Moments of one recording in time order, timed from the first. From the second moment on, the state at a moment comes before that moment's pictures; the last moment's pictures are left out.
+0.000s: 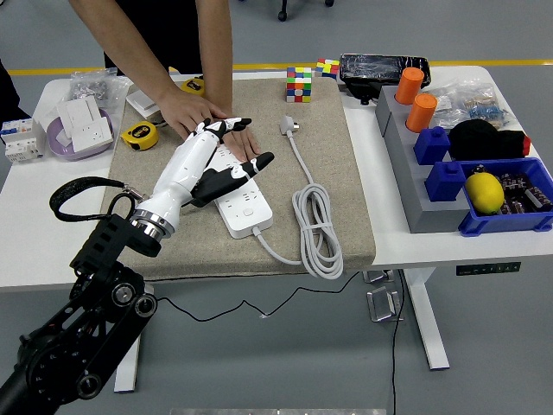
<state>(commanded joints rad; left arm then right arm) -0.21 0.03 -1.17 -1.52 2.14 0.11 0.13 0.09 -0.39 0.27 0.49 0.02 -0.29 -0.18</state>
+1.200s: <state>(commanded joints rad) -0.20 0.03 -1.22 -1.33 2.27 -0.05 0.18 0.09 -0.39 0.29 0.49 0.01 -0.30 -0.17</state>
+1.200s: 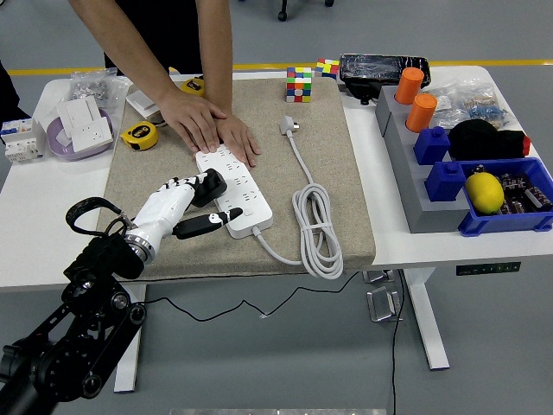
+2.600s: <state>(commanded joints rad) -0.31 0.04 -1.13 -1.26 2.27 -0.04 0.16 0.10 -0.39 0.28 0.50 0.01 -0.30 -0.17</state>
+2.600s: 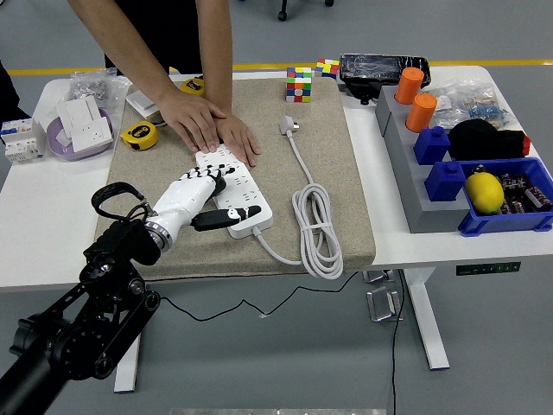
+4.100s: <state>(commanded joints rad) -0.27 0.05 -1.13 -1.25 2.27 -0.04 0.16 0.09 -0.39 0.27 0.50 0.02 -0.30 -0.17</state>
